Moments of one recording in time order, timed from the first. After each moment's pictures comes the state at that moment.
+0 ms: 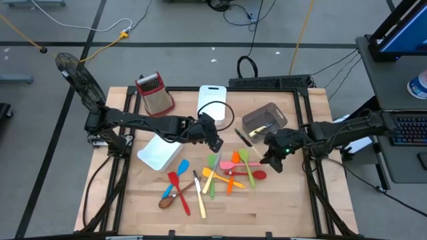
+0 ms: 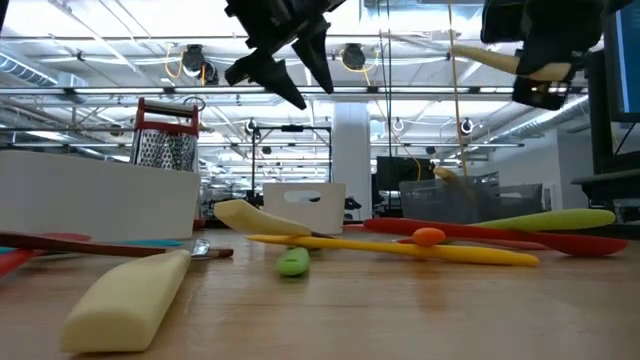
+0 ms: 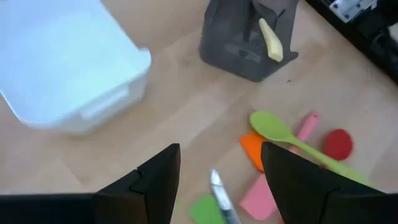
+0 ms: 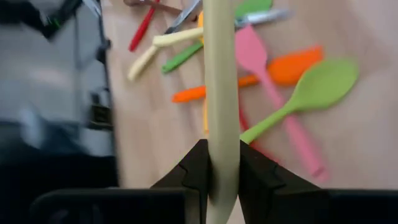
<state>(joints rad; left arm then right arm) -0.05 1.69 1.43 -0.64 -0.37 -0.79 0.15 0.93 0.72 -0.54 -0.21 0.76</state>
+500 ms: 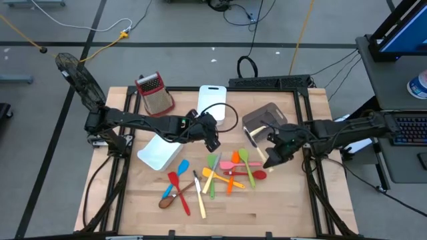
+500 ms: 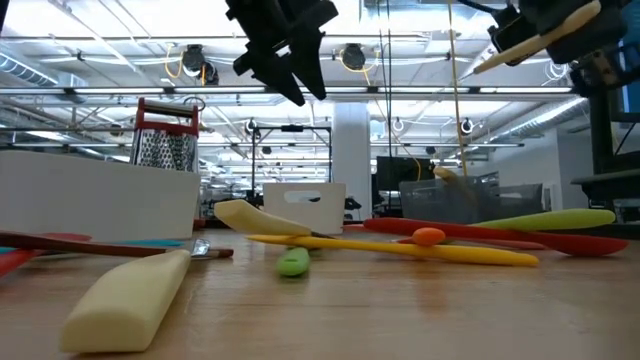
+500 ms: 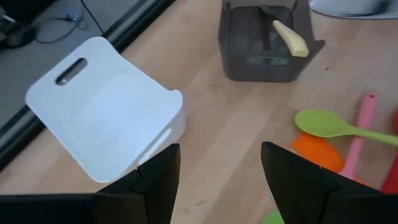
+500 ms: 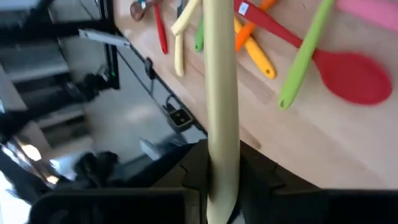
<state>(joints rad) -0.05 1.70 1.43 -0.65 -0.50 -0.47 0.11 0.89 0.72 -0.52 -0.45 1.45</state>
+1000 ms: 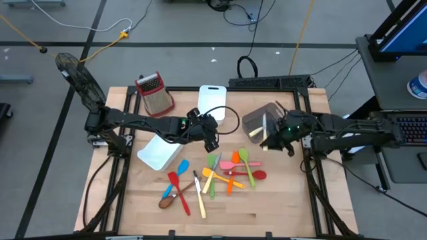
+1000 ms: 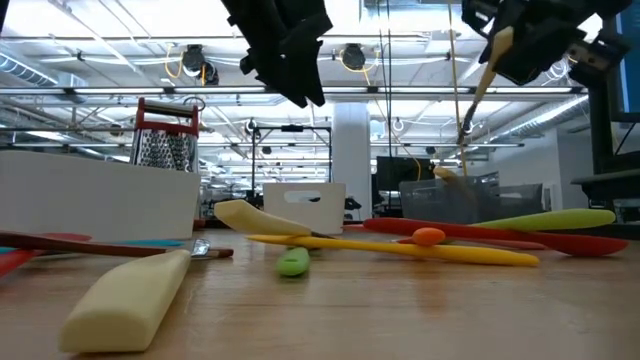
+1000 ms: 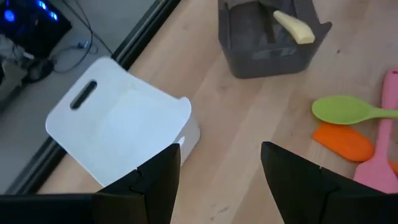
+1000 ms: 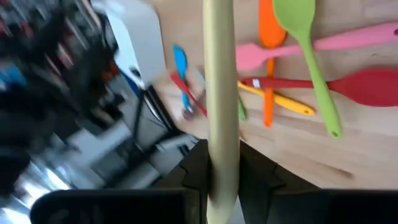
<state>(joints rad) -0.05 1.70 1.40 -0.59 -0.53 -0.29 -0.10 0.79 0.72 -0.53 -0.32 1.94</state>
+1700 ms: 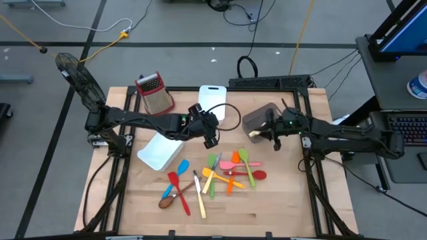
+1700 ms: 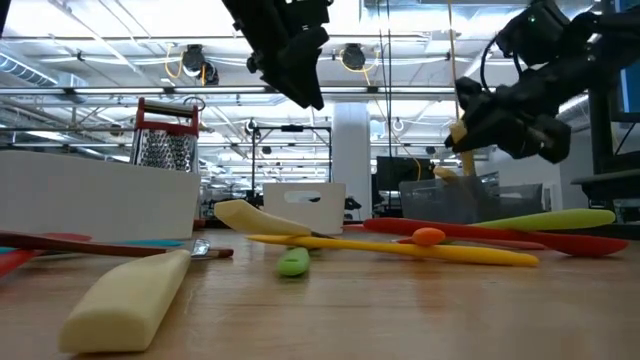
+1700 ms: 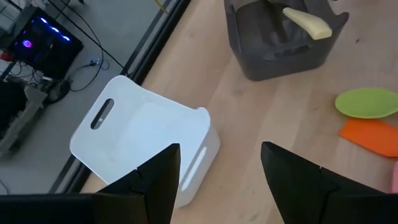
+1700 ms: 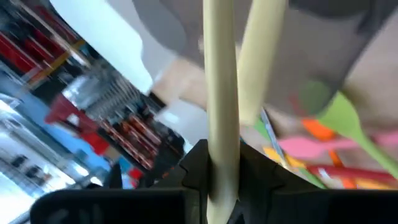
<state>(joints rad) -0.01 1.70 1.40 -0.57 -0.54 -0.14 -0.37 0.82 0.35 -0.02 -0.24 2.21</state>
